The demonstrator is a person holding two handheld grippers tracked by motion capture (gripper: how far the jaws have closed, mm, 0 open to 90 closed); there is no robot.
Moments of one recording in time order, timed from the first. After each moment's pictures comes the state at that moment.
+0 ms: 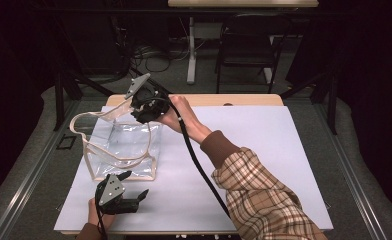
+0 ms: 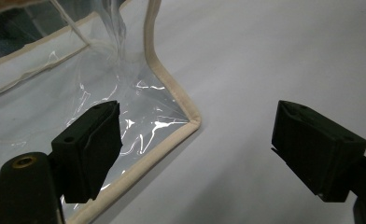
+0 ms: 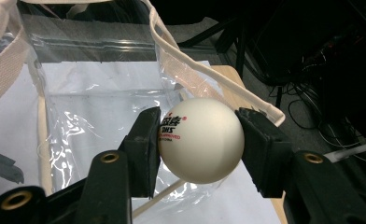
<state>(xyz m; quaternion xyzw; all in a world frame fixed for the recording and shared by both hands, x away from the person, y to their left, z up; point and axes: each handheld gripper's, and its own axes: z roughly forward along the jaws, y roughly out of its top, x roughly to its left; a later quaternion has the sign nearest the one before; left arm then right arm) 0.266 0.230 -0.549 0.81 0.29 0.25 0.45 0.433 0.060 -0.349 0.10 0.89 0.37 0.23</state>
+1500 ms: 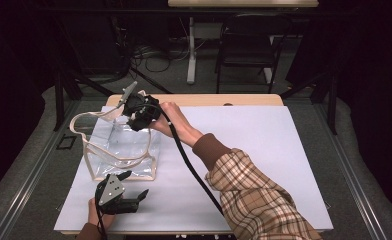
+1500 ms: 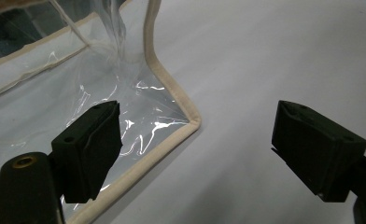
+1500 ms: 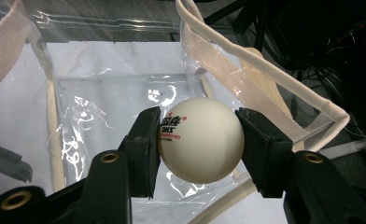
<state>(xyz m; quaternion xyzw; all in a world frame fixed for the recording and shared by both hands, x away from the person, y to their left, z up) 0.266 0.230 -0.549 0.81 0.29 0.25 0.45 0.436 0.086 -0.373 0.10 0.92 0.34 0.20</state>
